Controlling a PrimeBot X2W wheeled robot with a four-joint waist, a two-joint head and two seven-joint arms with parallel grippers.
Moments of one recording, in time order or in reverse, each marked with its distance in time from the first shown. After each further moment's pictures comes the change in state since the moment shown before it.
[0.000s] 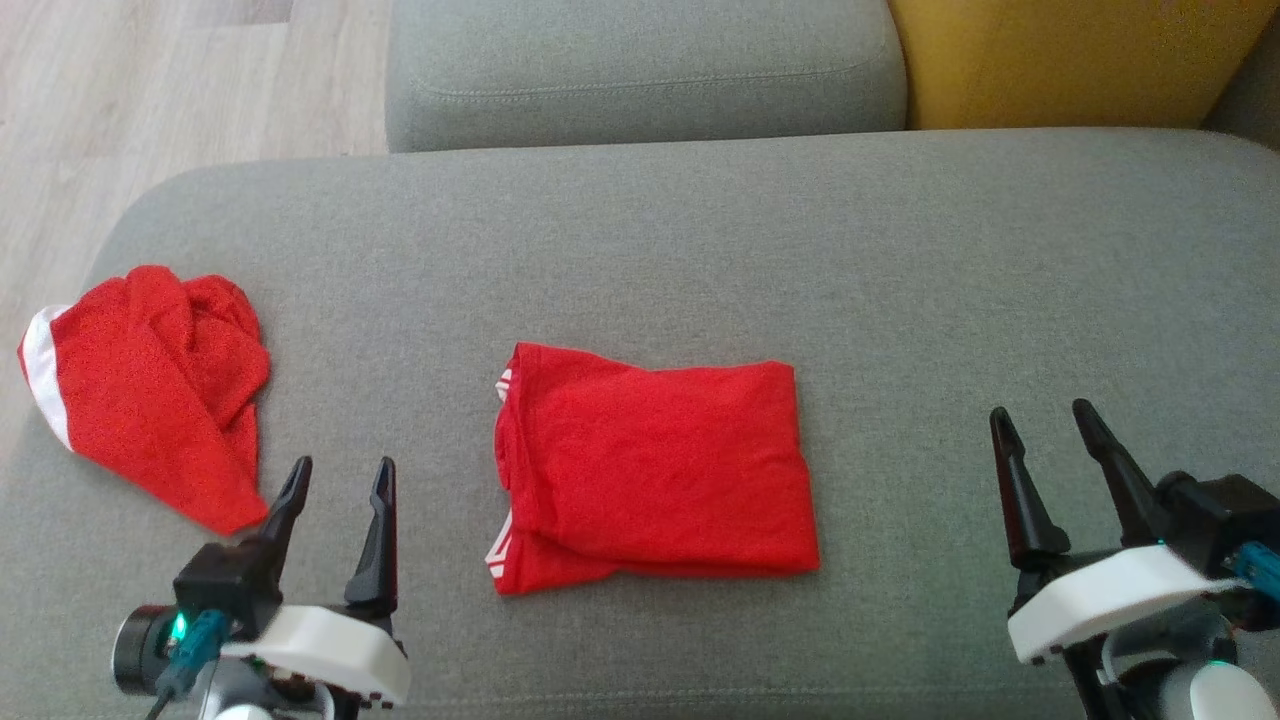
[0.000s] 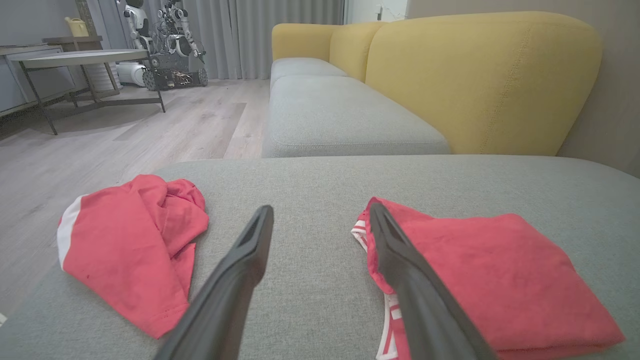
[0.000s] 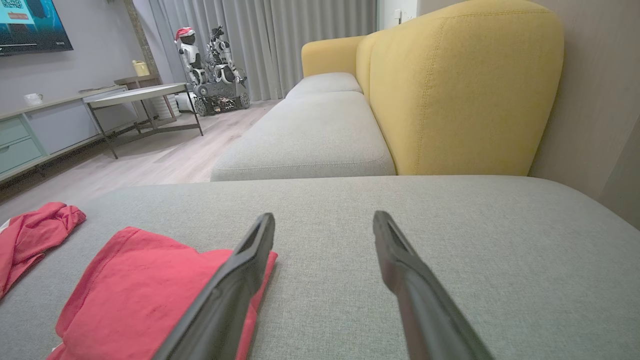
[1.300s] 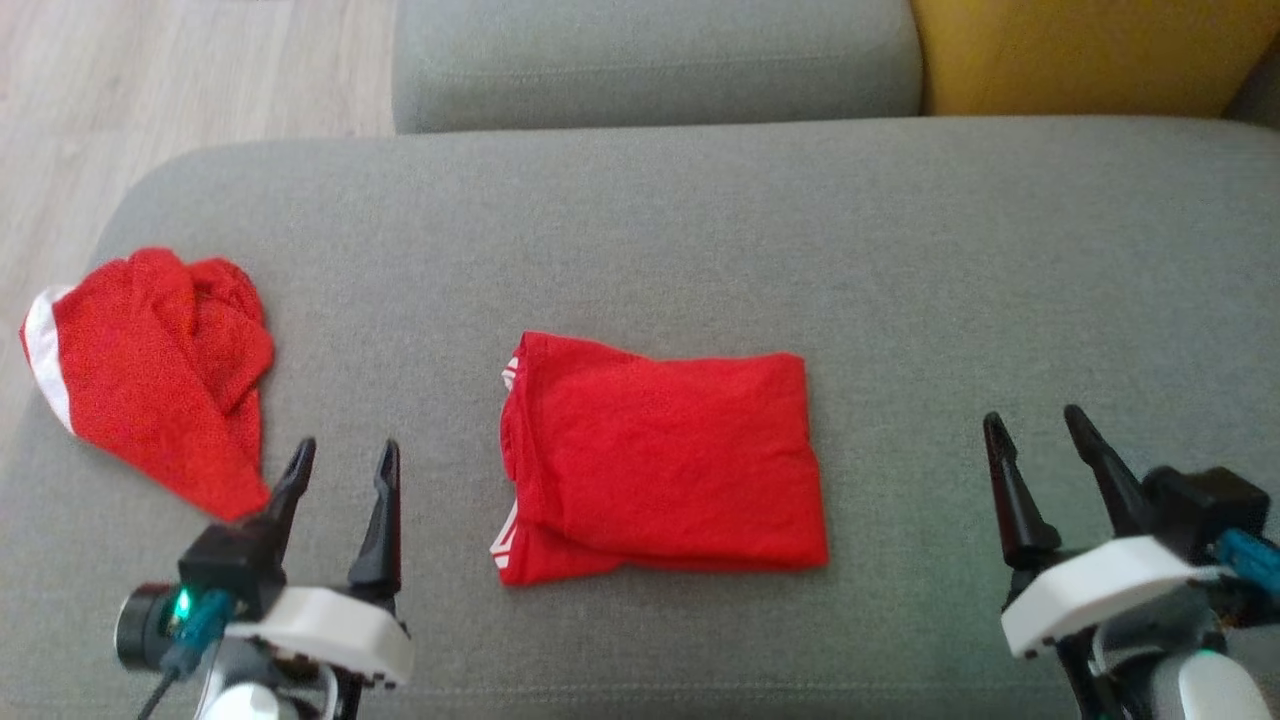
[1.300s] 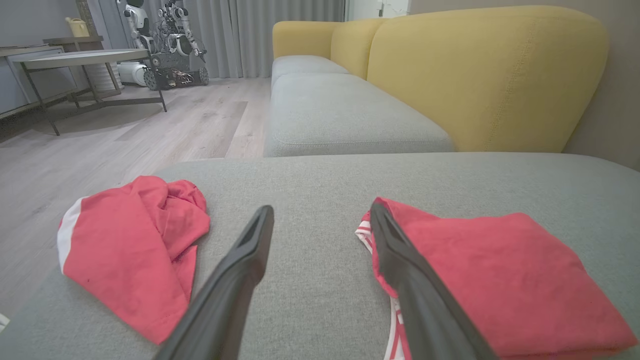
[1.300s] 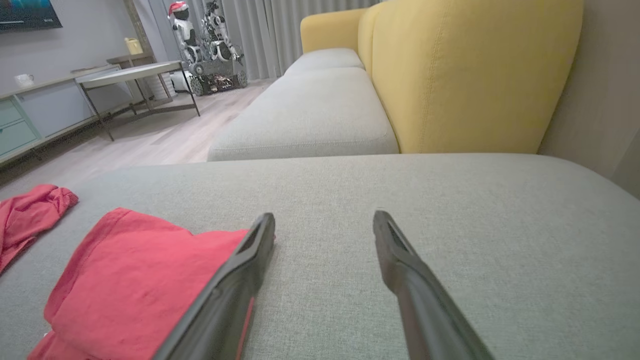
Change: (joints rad) left arm -0.031 0.010 -0.019 0.010 0.001 0.009 -0.002; right arm -0.016 0.005 -0.004 0.042 -0.008 0.000 0.021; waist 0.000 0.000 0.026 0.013
